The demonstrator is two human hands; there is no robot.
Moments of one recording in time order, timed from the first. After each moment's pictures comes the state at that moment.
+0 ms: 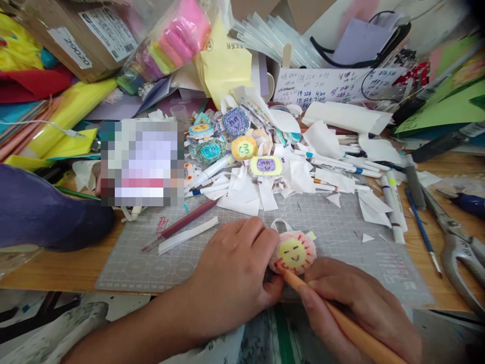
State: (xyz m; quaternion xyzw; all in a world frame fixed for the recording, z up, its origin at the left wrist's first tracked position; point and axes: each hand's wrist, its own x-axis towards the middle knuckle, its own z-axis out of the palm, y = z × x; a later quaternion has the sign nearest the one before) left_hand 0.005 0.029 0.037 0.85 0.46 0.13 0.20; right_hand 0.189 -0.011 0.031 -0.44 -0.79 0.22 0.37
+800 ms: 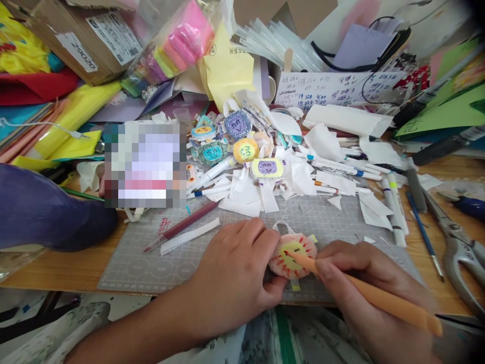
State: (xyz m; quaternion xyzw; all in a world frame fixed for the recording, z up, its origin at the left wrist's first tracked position) left_hand 0.004 0.030 0.036 0.85 0.47 0.13 0.20; right_hand 0.191 -0.001 0.035 -0.52 -0.68 0.26 0.45
